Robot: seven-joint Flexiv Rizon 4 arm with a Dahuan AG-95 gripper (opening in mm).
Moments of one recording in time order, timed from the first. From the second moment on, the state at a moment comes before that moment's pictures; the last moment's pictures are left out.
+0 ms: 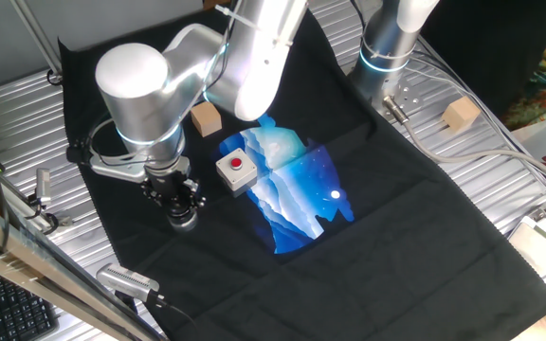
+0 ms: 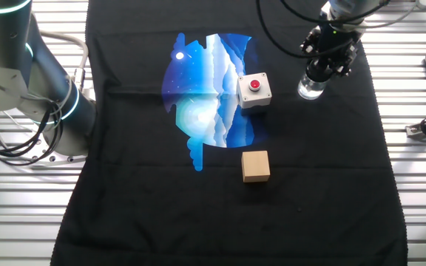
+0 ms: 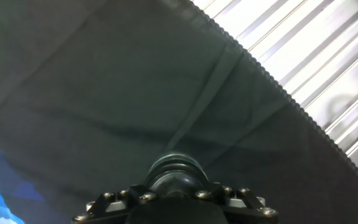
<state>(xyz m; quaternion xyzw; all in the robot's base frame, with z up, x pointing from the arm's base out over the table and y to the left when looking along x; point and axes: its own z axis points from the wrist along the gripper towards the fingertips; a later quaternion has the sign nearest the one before) 0.627 0.121 0.096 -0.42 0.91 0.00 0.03</state>
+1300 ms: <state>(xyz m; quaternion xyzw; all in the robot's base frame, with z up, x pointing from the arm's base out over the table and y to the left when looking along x) 0.626 0.118 0.097 -0.38 0.92 0.00 0.02</state>
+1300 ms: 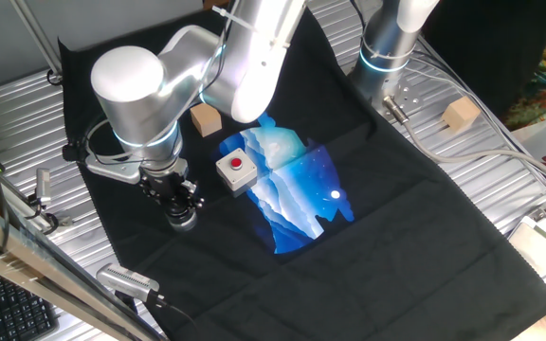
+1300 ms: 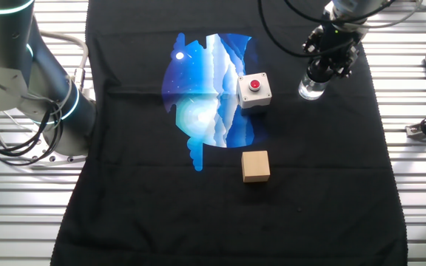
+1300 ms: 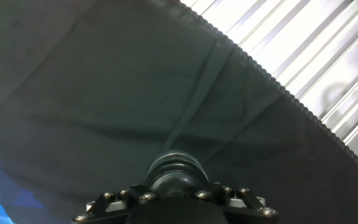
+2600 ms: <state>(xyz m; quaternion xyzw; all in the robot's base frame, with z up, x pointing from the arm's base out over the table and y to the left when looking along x) 0.626 0.116 0.097 -0.31 0.95 0.00 0.03</state>
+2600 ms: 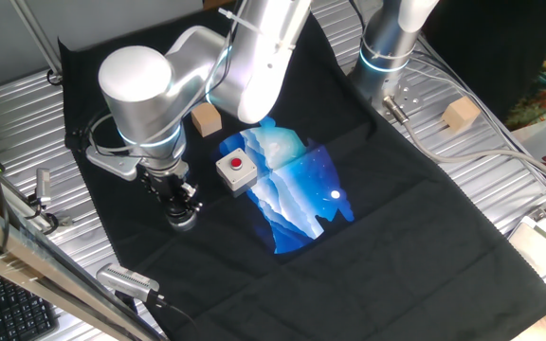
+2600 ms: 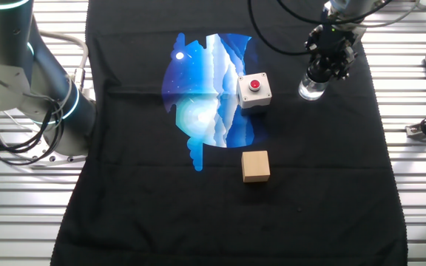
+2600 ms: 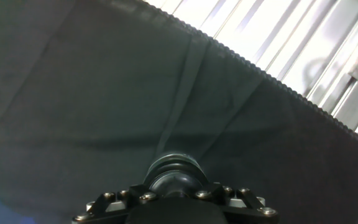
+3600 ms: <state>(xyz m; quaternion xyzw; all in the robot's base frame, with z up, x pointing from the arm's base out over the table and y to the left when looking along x) 0.626 0.115 0.097 -0.23 0.97 0.01 0.03</state>
